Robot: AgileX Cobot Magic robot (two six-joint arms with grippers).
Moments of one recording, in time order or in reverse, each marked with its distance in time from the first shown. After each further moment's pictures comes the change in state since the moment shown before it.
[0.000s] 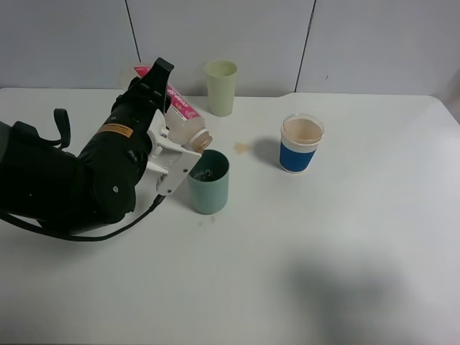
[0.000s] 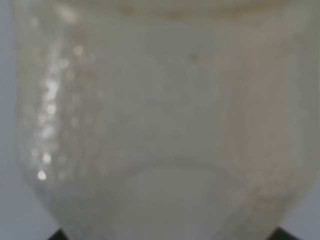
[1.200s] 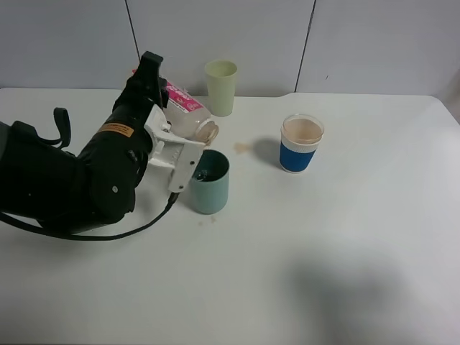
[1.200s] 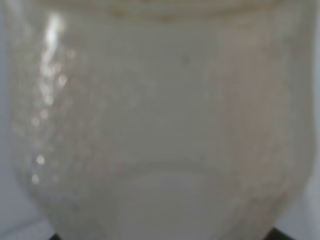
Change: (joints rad) left arm 0.000 -0.002 0.000 -0.004 0.014 -0.244; right arm 0.000 0.000 0.000 0.000 0.000 0.000
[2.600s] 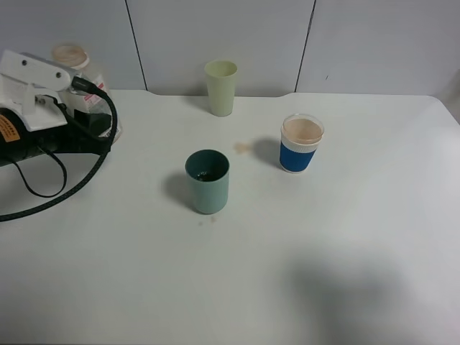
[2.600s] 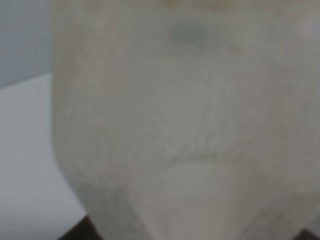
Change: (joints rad) left arm 0.687 -0.367 0.245 1.235 0.611 -2.429; right arm 0.000 0.000 0.000 0.000 0.000 0.000
